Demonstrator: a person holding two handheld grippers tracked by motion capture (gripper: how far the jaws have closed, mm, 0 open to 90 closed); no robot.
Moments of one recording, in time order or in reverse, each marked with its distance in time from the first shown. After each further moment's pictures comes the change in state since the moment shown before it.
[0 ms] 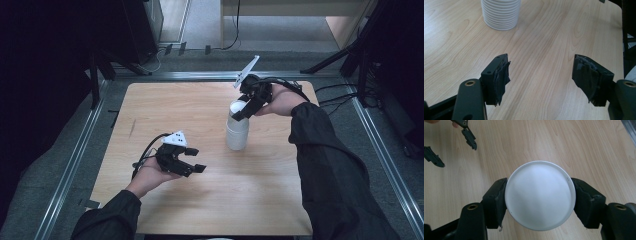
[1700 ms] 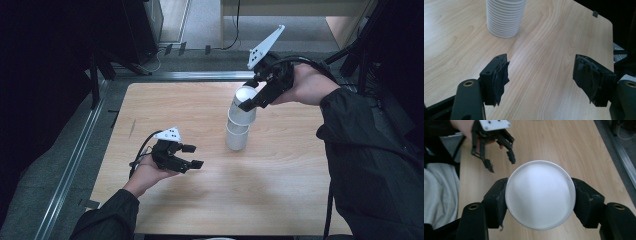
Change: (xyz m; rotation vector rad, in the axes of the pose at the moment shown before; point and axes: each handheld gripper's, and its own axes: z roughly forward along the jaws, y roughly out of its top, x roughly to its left) left arm 0.007 0.001 -0.012 -0.063 -0.034 -0.053; right arm 0.049 0.023 -0.101 -0.117 0.039 -0.103
